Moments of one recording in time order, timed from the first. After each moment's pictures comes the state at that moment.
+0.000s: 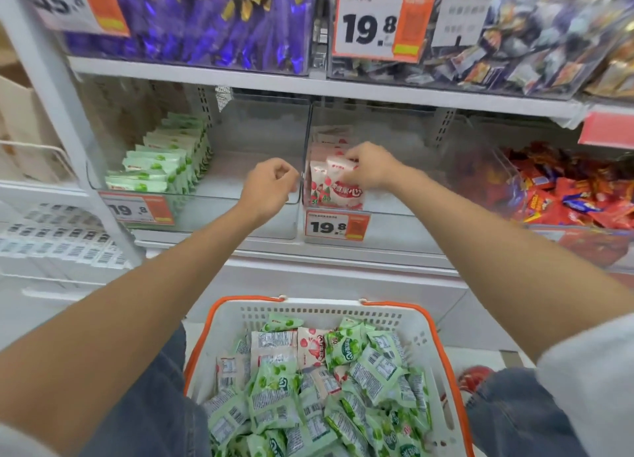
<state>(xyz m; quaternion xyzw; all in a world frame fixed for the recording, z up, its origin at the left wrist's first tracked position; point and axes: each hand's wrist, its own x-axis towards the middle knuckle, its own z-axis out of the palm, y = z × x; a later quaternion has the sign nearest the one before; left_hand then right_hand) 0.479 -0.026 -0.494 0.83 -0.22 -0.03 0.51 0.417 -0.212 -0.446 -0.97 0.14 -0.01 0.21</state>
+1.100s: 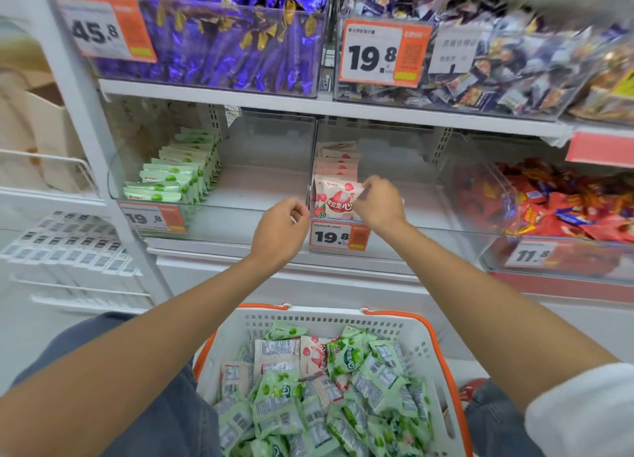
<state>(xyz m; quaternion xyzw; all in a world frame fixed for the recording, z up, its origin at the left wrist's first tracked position) 0.426 -0.013 -0.516 0.84 -0.24 0.02 0.48 0.392 -0.196 -0.491 -0.91 0.28 -0.17 0.24</state>
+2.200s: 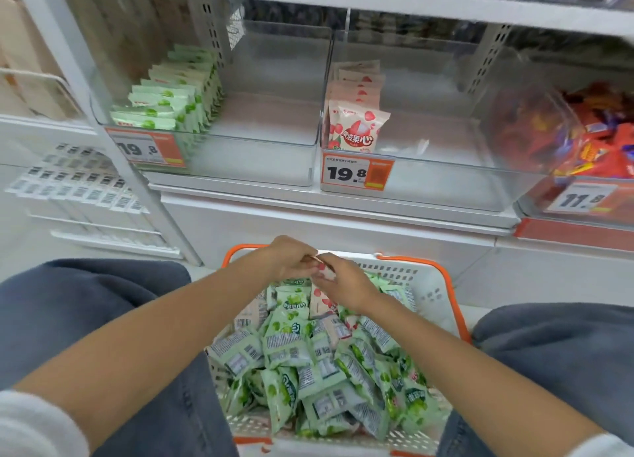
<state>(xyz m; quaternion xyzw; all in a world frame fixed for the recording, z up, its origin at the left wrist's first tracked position) 0.394 0.007 -0.628 0.70 0.10 -0.43 0.56 0.300 -0.113 -0.681 -0.90 0.08 0.09 0.41</state>
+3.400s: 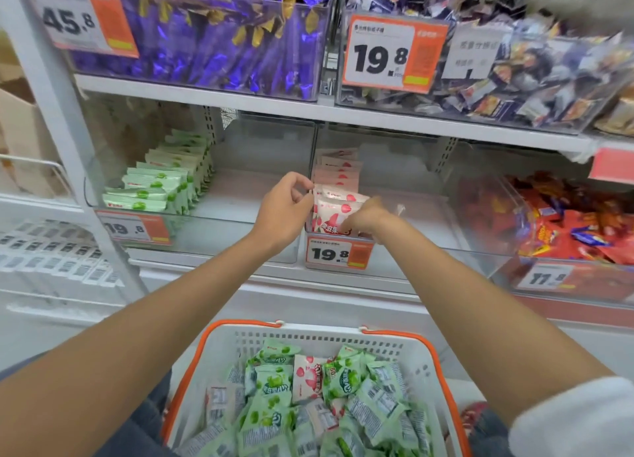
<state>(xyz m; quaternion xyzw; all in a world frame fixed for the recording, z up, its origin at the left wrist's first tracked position) 0.471 -0.043 -0.498 0.79 -0.25 -0.01 0.56 0.436 -0.210 -0.504 -0.82 0.35 0.00 0.46</state>
